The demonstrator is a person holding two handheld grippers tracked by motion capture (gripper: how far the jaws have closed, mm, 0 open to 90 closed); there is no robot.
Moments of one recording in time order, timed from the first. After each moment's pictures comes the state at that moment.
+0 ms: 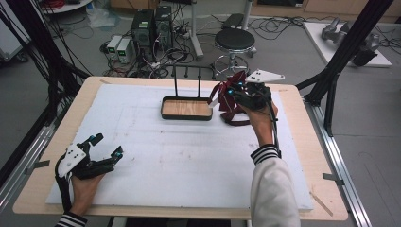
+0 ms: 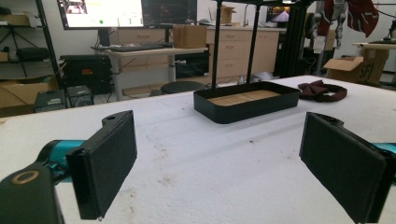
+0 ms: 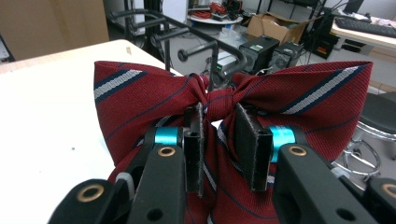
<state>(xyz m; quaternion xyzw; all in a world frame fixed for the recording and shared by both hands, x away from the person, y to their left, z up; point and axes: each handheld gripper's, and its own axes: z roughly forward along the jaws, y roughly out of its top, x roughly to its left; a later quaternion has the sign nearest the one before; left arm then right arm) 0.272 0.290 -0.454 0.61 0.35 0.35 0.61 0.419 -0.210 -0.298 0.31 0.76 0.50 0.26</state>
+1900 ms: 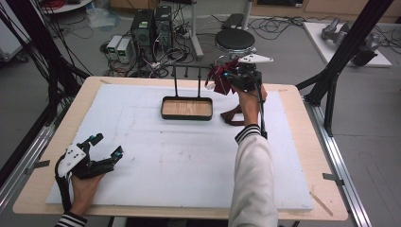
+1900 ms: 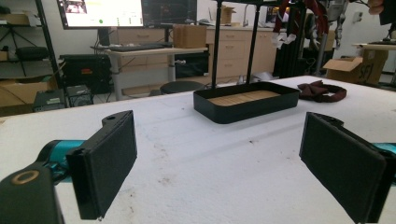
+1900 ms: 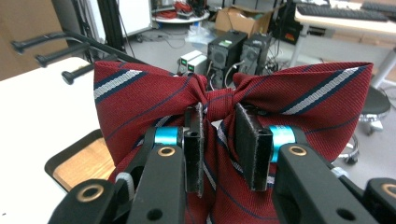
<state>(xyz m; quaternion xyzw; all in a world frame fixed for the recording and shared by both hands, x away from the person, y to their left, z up) 0.272 0.291 -0.454 0.61 0.35 0.35 0.61 0.483 -0.195 -0.298 0.39 0.73 0.49 0.28</state>
